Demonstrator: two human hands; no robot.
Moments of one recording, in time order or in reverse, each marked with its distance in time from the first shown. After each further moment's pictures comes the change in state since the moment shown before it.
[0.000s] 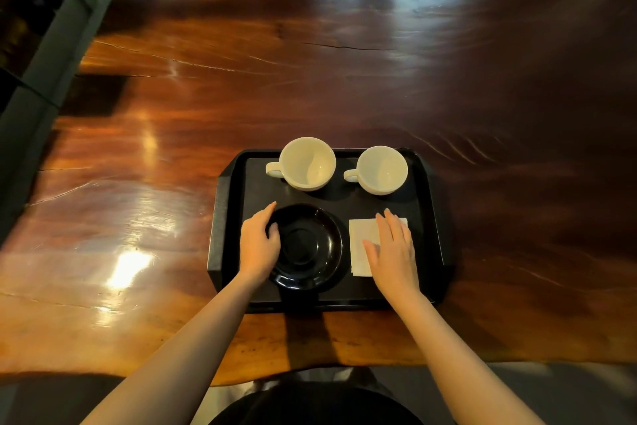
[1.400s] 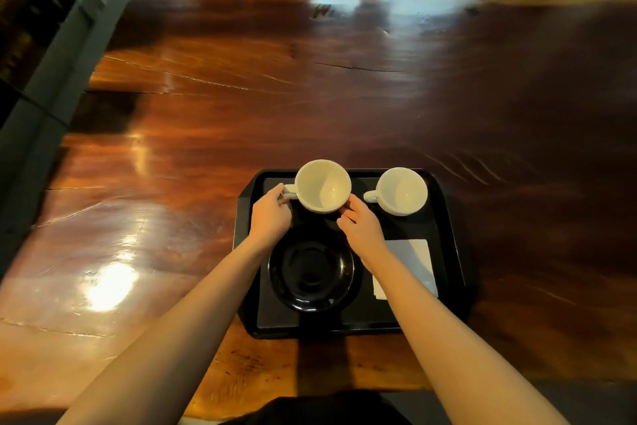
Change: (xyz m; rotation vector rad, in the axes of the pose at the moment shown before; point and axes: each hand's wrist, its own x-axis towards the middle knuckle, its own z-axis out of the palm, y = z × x) left_hand 0.071 0.042 -0.042 -0.082 -0.168 -0.146; right_hand 0.056 -0.109 -0.003 0.741 -0.217 0.149
